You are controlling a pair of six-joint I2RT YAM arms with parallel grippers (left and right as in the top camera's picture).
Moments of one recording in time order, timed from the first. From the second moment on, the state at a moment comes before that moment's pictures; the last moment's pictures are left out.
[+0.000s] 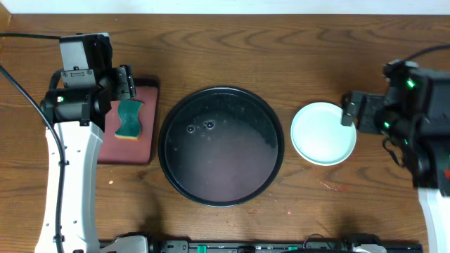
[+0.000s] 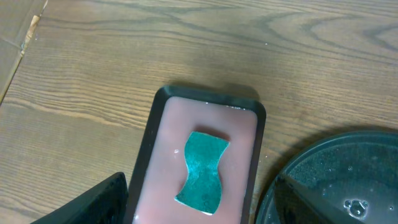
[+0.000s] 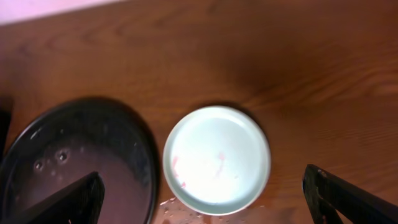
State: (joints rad) left arm 0.08 1.40 1.42 -0.87 -0.14 0.00; right arm 0.03 1.09 1.36 -1.04 -0.03 0.19
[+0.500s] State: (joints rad) left arm 0.08 1.40 1.42 -0.87 -0.14 0.00; right arm 0.03 0.76 1.37 -1.10 0.04 0.18
